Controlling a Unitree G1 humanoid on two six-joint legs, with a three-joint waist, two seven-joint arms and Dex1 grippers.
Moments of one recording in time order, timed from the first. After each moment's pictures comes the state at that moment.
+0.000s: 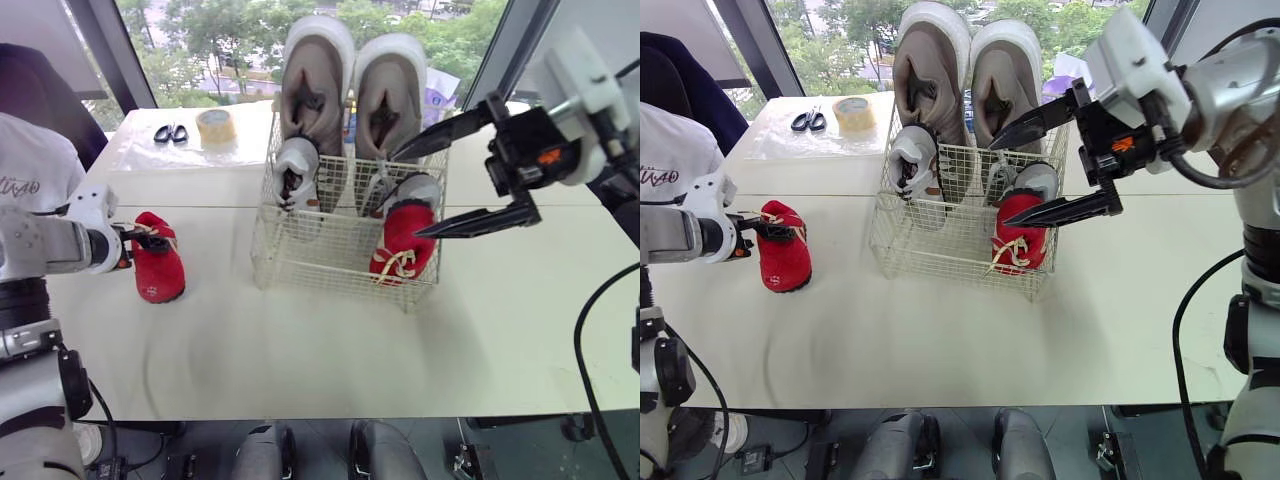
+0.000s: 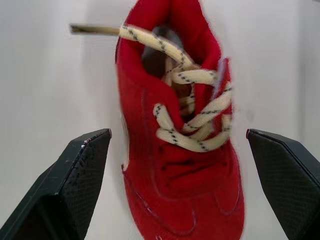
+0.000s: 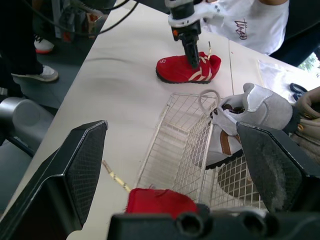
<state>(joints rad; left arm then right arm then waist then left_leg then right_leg) -0.82 0.81 0.33 0.30 -0.55 1.55 -0.15 -1.13 -1.01 0.05 -0.17 0.62 0.72 1.52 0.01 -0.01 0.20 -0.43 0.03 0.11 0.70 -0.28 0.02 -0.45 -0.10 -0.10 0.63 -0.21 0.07</state>
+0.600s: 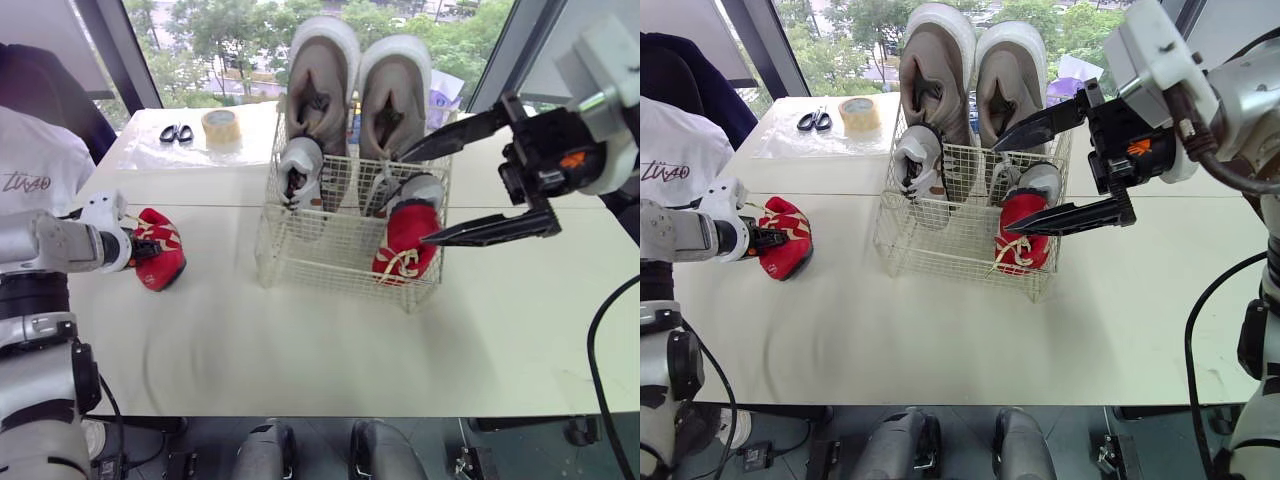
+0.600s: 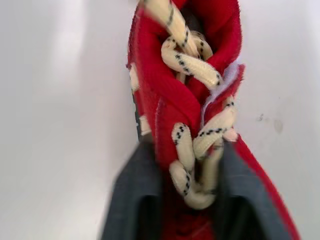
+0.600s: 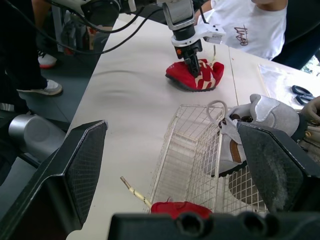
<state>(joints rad) -0.86 0.74 0.33 0.41 -0.46 1.36 -0.27 -1.10 -1.05 0.00 -0.24 0.70 0.82 1.45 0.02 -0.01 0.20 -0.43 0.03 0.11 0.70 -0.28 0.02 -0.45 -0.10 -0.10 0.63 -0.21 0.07</state>
